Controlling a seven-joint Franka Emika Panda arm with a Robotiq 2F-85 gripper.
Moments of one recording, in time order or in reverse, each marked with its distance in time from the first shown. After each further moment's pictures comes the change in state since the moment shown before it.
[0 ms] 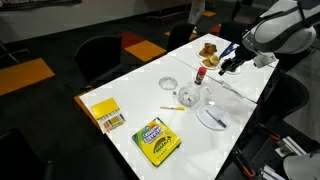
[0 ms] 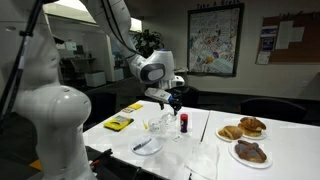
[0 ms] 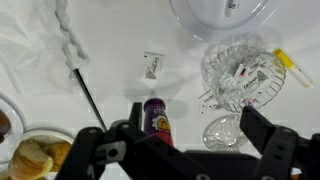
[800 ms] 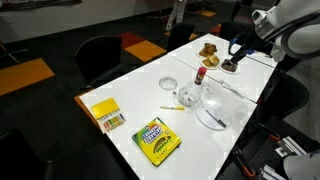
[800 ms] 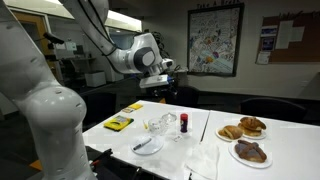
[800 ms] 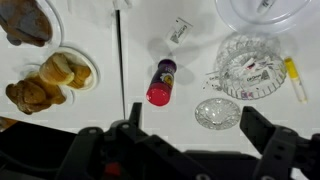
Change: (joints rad) arm -0.154 -0.254 0.167 -0.108 -0.474 0.056 0.108
